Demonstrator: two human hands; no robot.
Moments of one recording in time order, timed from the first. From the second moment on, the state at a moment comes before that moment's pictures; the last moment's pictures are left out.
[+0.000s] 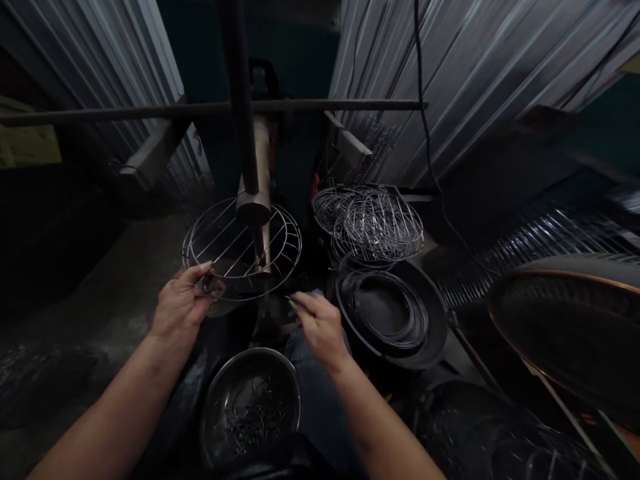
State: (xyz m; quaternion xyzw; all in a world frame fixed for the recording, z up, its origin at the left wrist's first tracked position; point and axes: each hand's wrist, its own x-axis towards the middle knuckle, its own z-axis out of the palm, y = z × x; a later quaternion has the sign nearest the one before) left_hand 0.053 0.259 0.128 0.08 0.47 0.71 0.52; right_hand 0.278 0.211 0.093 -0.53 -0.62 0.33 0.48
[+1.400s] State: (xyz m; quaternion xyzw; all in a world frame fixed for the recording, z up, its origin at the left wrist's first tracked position) left_hand 0.047 0.264 0.129 0.11 0.46 0.72 0.51; right_hand 0.207 0.251 0.113 -0.55 -0.46 0.45 0.54
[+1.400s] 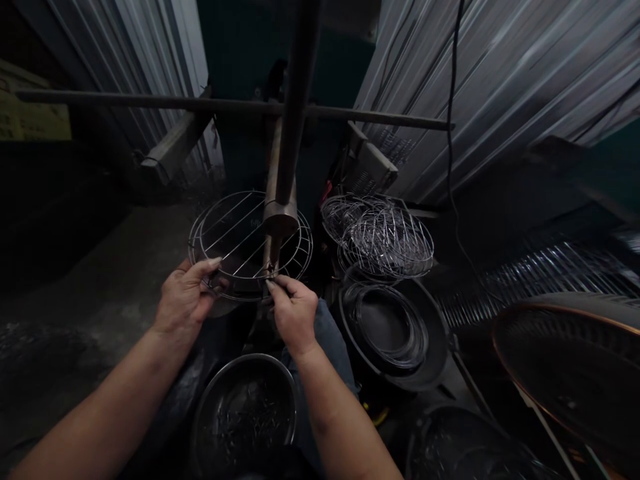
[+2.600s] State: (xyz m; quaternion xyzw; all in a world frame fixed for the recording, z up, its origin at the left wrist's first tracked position) left_hand 0.044 0.290 0.137 0.08 0.51 0.68 0.52; right_hand 0.210 0.259 0.101 -0.53 -0.48 0.44 0.54
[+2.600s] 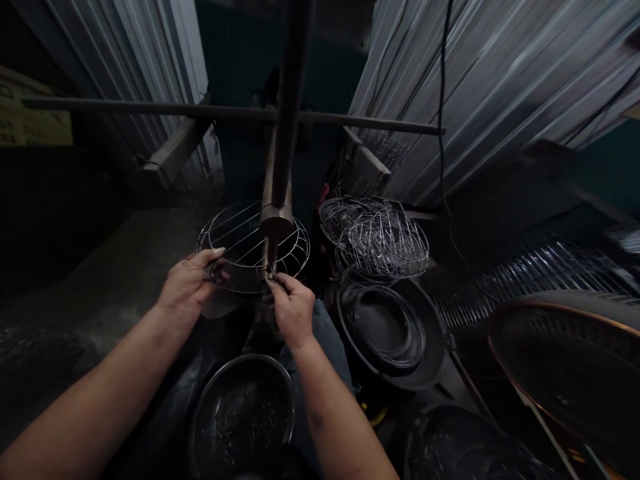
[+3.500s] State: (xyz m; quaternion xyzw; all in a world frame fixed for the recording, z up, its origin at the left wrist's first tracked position) left_hand -0.015 0.341 0.140 0.21 0.58 0.57 0.54; right_hand 0.222 0.266 0.100 -0.51 -0.54 0.41 0.54
